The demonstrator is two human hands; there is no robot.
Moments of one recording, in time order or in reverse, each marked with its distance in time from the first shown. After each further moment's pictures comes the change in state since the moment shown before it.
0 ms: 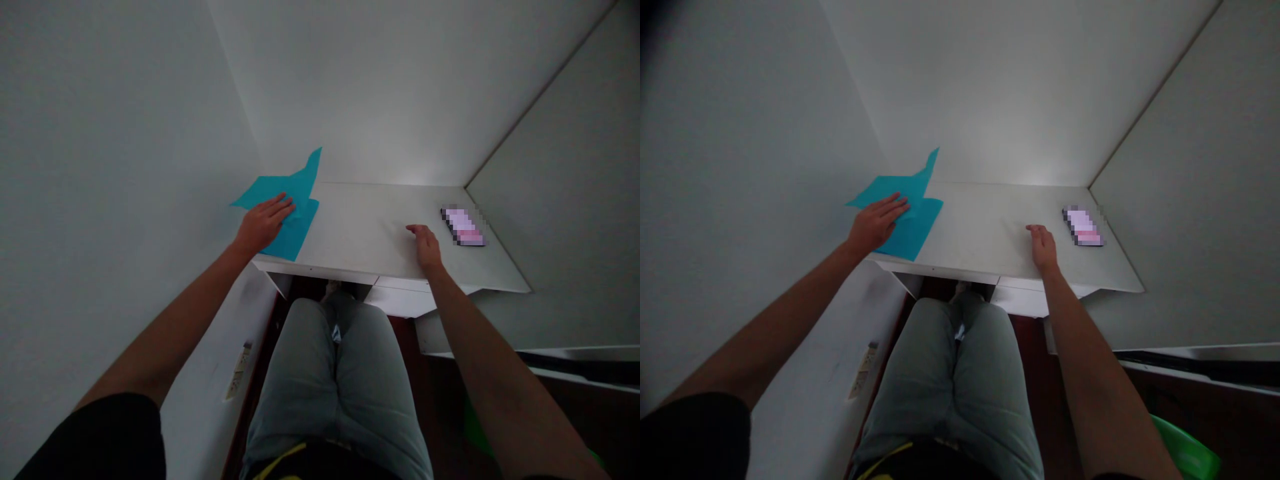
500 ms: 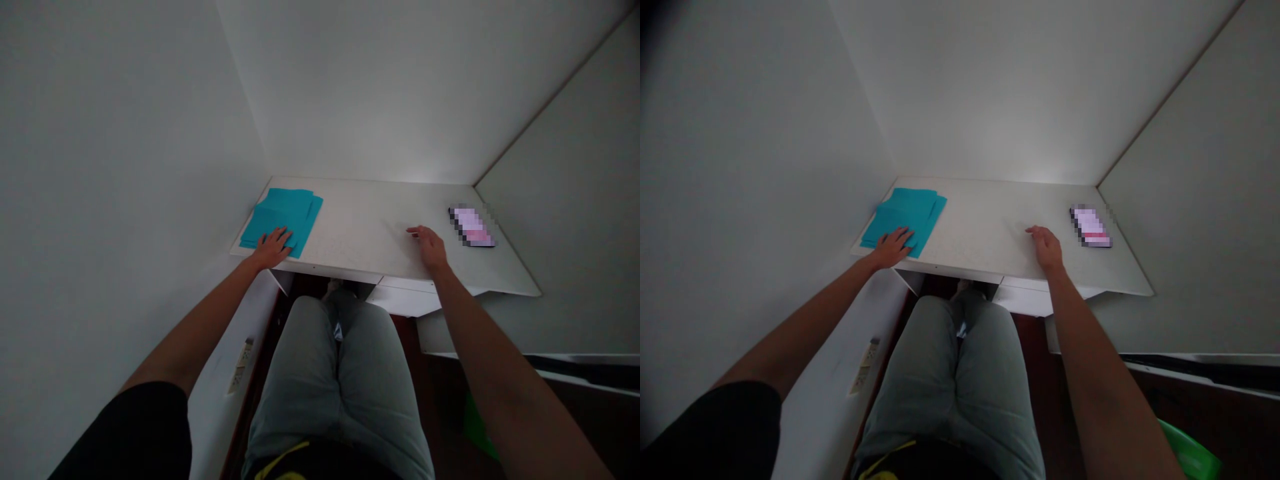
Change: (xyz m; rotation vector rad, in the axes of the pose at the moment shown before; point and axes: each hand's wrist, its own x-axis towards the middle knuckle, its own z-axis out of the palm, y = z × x) left_hand -0.053 -0.024 0.121 0.025 -0.397 -0.290; right_hand -0.001 0.004 0.006 0.089 -0.039 0.011
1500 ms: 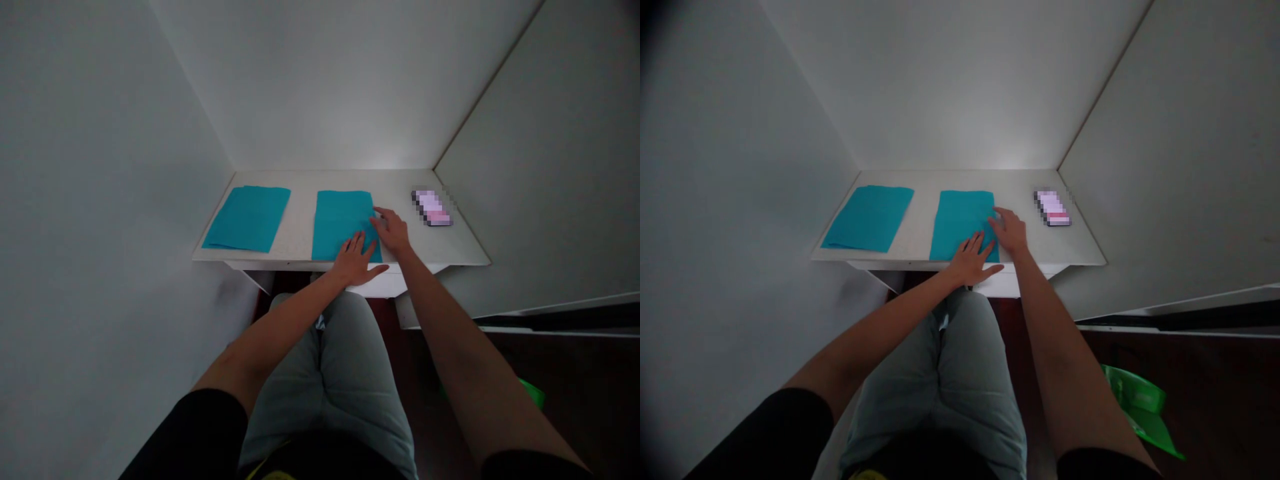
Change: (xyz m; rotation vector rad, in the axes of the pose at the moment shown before) left_hand 0.018 0.318 0.016 -0.195 0.024 0.442; right_hand 0.001 -0.014 0.001 -0.306 -0.110 -0.069
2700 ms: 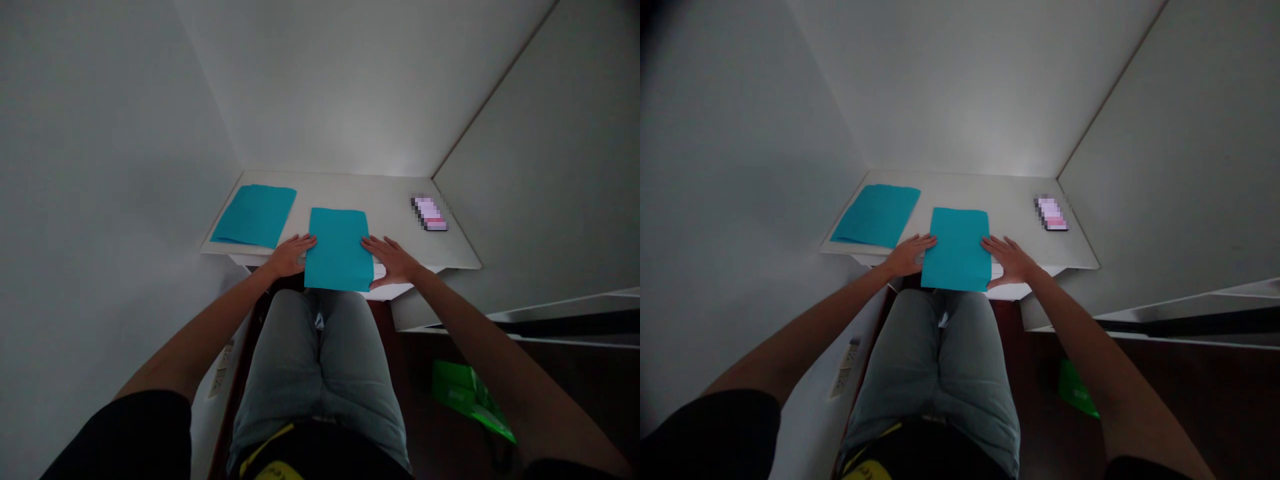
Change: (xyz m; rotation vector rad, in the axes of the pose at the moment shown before) left_hand -0.101 -0.179 -0.043 -0.093 0.048 0.147; right_hand -0.066 -0.003 -0.042 -0.190 -0.577 -0.555
